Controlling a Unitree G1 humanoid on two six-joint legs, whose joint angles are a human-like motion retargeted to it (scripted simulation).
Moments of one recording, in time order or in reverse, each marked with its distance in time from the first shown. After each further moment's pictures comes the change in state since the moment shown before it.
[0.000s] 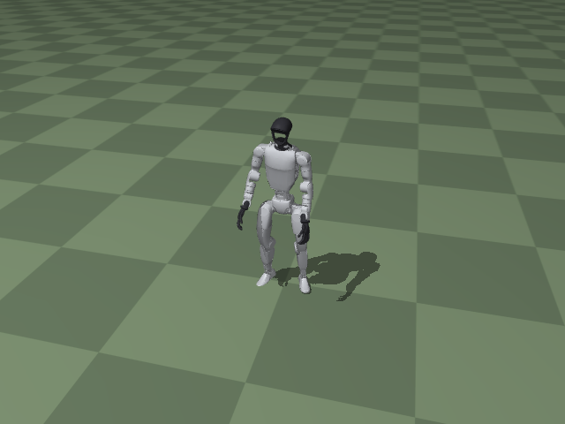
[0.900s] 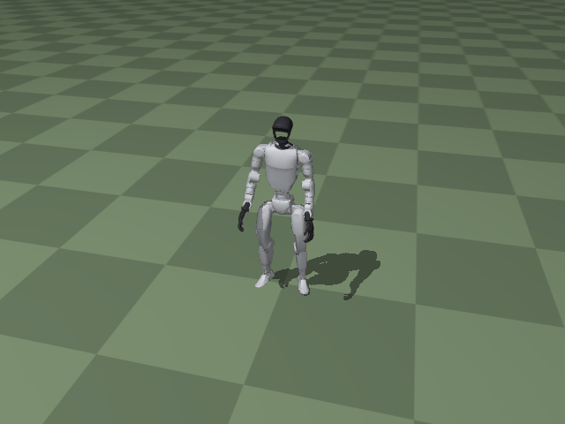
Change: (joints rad) left arm 0.007 0.007 -0.025 0.025 -0.050 -0.018 -0.010; right arm 0.035 0.022 -0.081 0.044 0.096 -0.008 -0.001; waist 0.103 -0.002 -0.017; left_leg 0.006 -0.015 -0.016 -0.012 0.008 0.015; right_leg 0.002 -0.013 0.000 0.012 -0.006 0.005
